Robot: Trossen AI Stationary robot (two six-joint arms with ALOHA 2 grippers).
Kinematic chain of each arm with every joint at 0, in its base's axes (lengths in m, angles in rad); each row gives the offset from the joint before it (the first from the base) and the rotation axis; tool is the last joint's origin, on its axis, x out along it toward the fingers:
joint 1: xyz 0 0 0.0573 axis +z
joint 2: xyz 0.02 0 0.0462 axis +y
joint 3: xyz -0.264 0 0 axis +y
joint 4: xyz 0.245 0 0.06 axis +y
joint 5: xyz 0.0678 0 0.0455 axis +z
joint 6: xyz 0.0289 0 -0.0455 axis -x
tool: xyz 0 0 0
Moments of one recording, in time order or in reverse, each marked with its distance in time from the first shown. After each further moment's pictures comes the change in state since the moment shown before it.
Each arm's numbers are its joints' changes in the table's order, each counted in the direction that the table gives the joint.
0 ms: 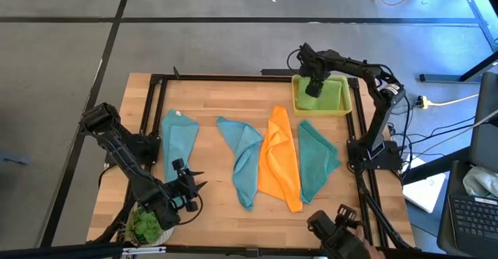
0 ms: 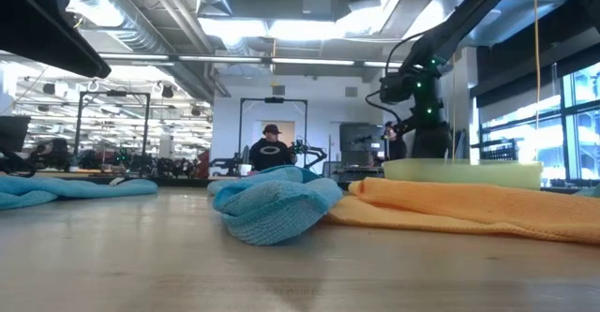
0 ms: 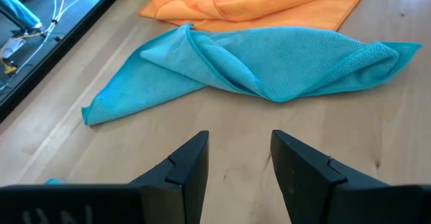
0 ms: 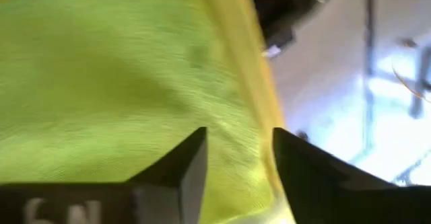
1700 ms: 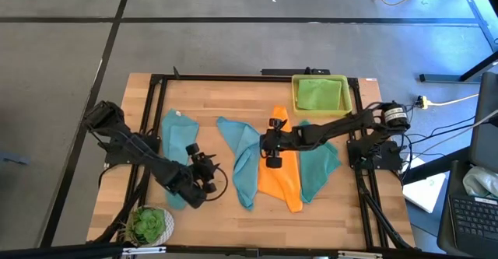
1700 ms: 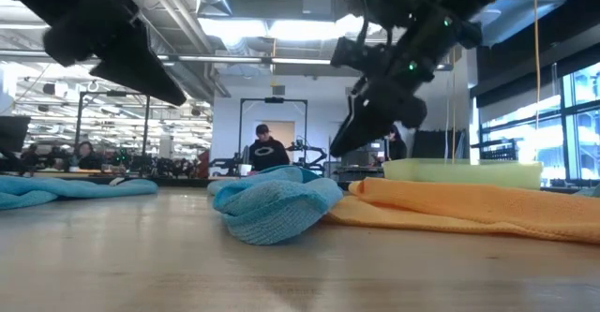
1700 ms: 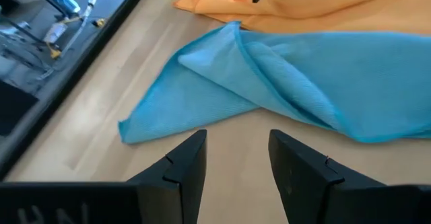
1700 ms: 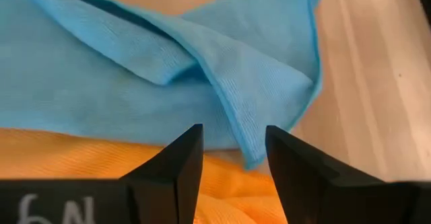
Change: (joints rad) left arm 0.301 0.000 0.000 -0.132 -0.054 -0.326; right arm 0.970 -0.134 0.368 -0.780 0.167 -0.405
